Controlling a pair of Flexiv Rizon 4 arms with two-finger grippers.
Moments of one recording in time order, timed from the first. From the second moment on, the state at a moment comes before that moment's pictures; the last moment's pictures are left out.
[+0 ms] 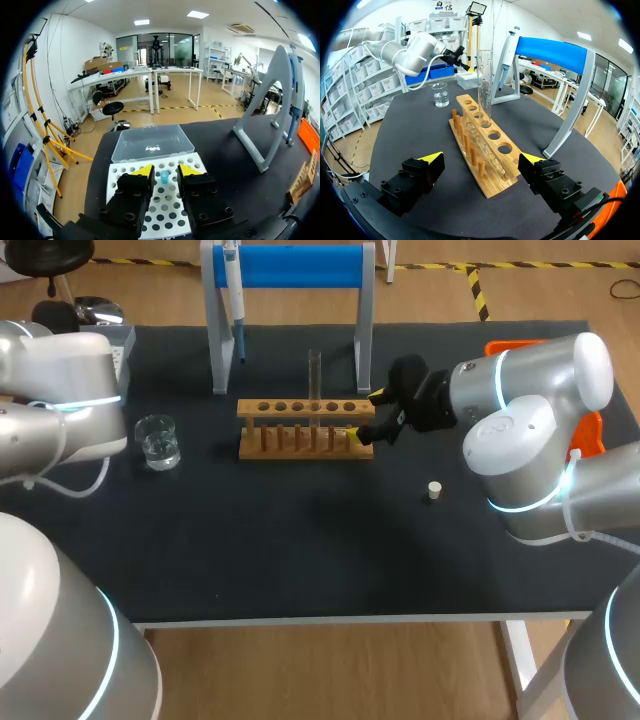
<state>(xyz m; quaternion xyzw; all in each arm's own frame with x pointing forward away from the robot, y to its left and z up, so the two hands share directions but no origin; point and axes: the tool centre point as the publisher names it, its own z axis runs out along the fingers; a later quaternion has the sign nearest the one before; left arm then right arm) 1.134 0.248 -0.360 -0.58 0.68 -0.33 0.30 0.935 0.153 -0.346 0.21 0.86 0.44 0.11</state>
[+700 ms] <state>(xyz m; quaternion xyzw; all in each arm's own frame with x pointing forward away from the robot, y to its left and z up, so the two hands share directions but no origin) 1.136 0.246 -0.366 -0.59 0.68 -0.33 0.29 0.935 0.153 -0.346 0.21 0.86 0.44 0.11</state>
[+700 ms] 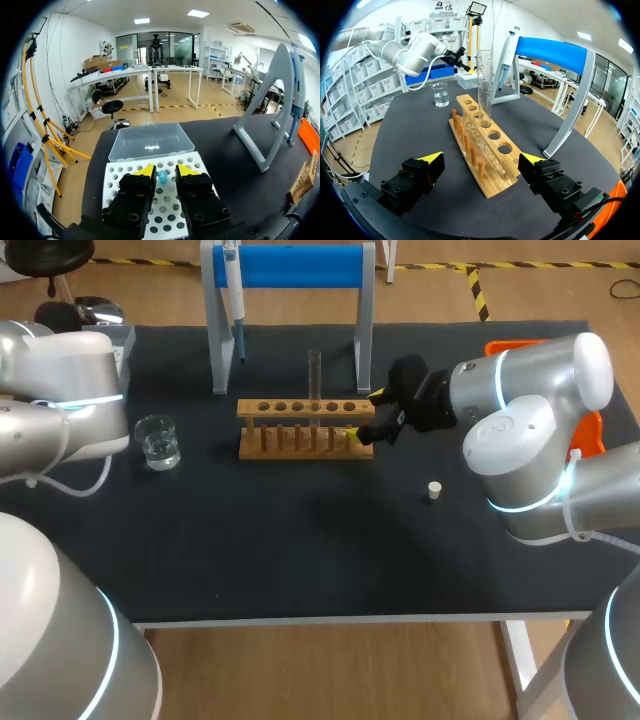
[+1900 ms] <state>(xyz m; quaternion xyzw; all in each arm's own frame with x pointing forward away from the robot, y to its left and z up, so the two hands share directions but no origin) 1.136 0.249 -0.363 -0.59 0.68 -0.33 0.30 0.935 0.153 -0.346 0.21 0.86 0.44 0.11</state>
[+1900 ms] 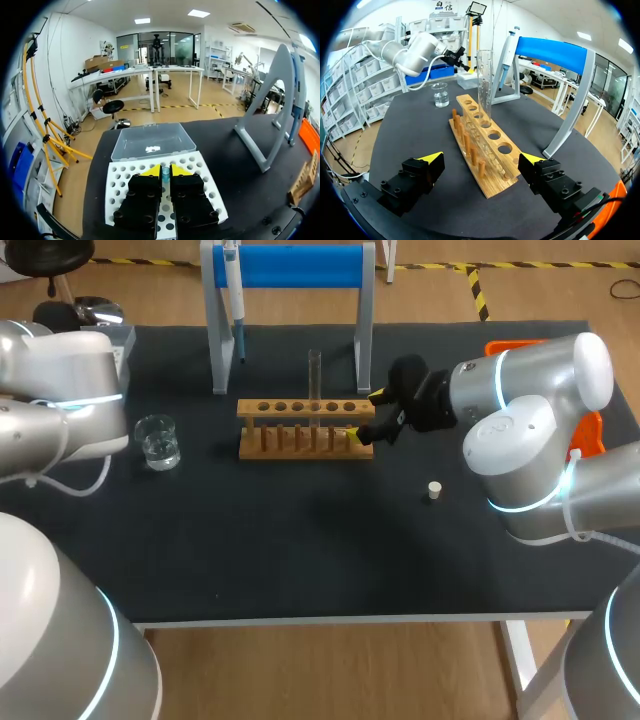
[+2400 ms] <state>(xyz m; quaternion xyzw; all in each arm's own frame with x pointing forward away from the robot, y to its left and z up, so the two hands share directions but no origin) 1.133 0.248 -0.327 -0.58 0.67 -0.33 0.33 0.935 0.153 -0.346 0.21 0.86 0.44 0.11</state>
